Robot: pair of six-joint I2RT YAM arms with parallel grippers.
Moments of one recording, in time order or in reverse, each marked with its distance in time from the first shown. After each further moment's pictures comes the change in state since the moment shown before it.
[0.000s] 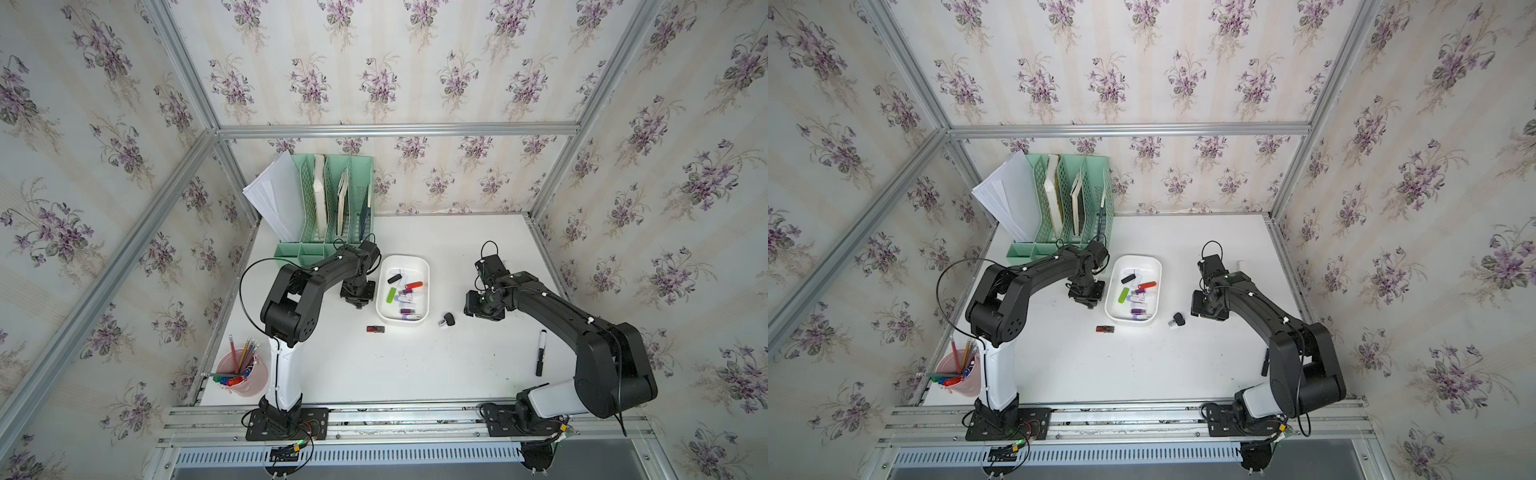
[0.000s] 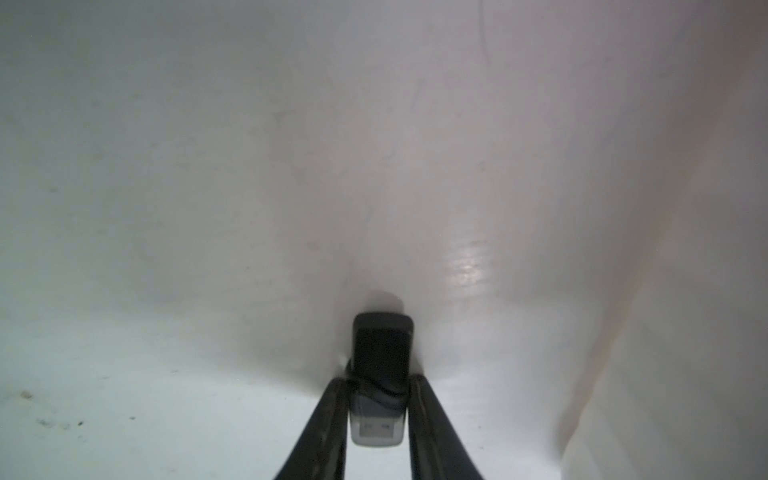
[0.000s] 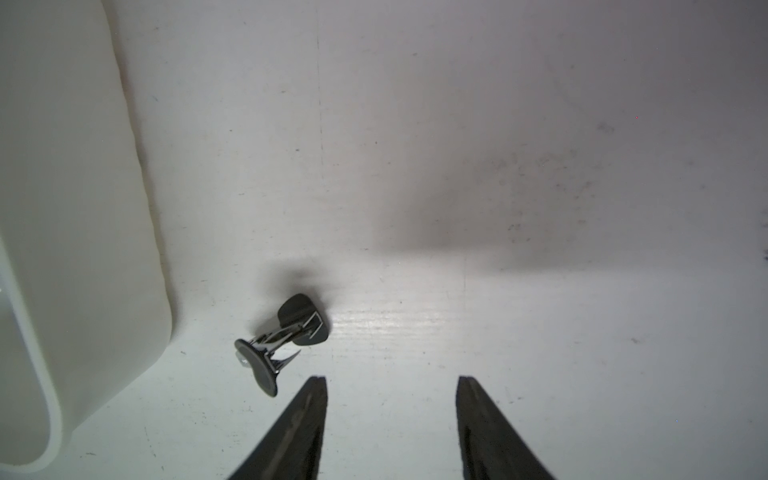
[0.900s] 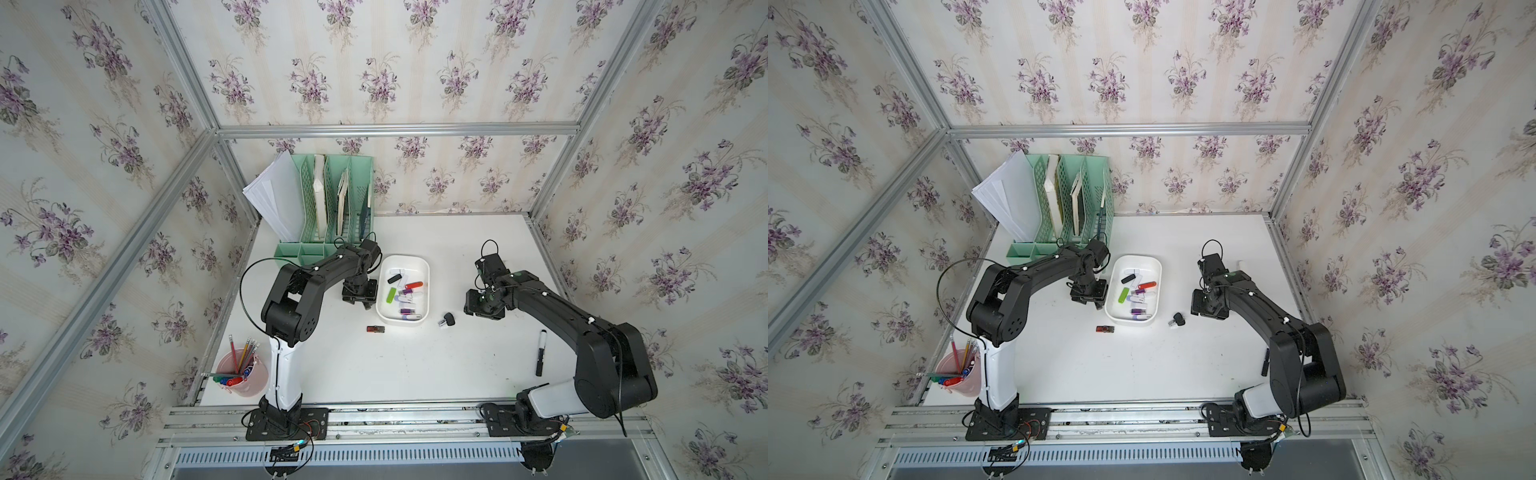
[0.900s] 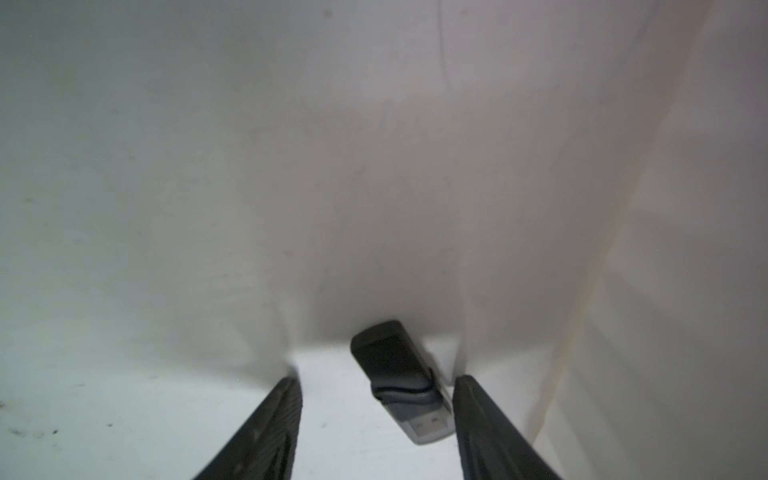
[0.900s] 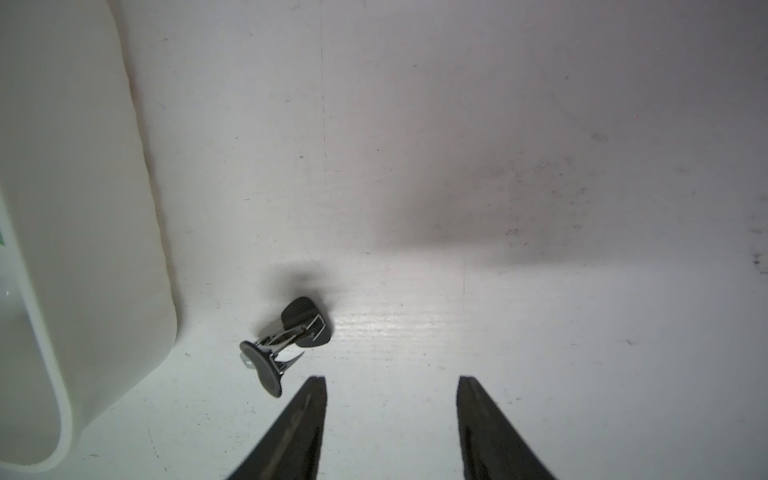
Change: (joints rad) left arm 0.000 0.003 0.023 -0.006 0.017 -0.018; right arm 0.000 0.000 0.010 -0.005 0.008 0.000
